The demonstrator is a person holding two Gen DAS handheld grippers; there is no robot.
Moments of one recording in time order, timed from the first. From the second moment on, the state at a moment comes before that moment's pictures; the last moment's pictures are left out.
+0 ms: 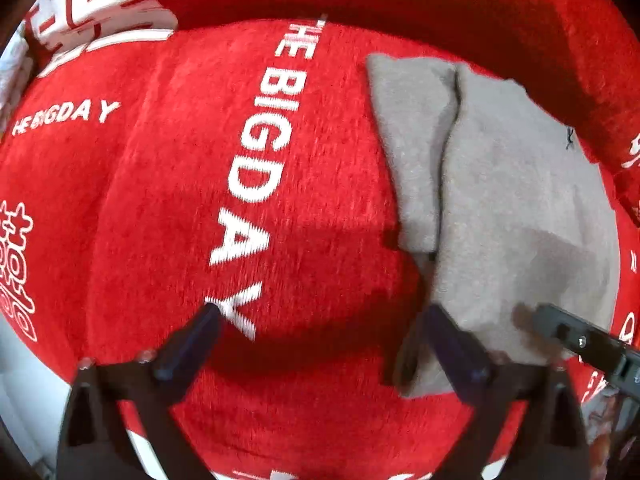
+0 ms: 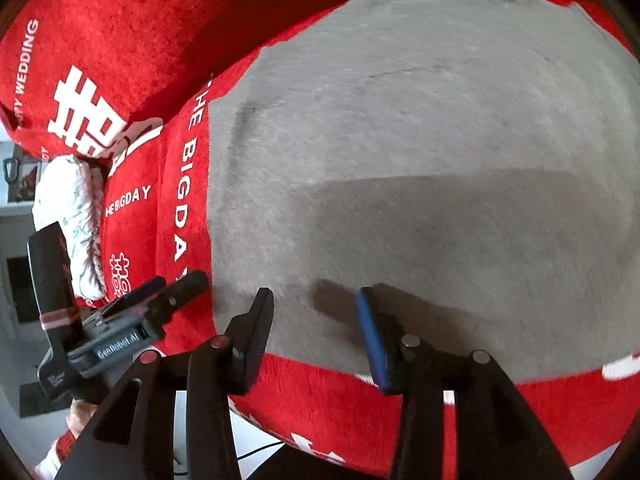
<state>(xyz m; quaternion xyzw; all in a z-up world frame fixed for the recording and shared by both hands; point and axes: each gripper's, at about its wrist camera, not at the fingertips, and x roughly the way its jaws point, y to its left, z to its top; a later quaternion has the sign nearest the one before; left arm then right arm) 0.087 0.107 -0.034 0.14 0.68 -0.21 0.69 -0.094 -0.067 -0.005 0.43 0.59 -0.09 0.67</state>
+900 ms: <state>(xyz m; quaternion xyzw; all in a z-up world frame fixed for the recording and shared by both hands) 0.118 0.081 -0.055 0.15 0.68 -0.21 0.68 -0.187 -0.063 -0.051 0.68 0.45 -0.11 0.57</state>
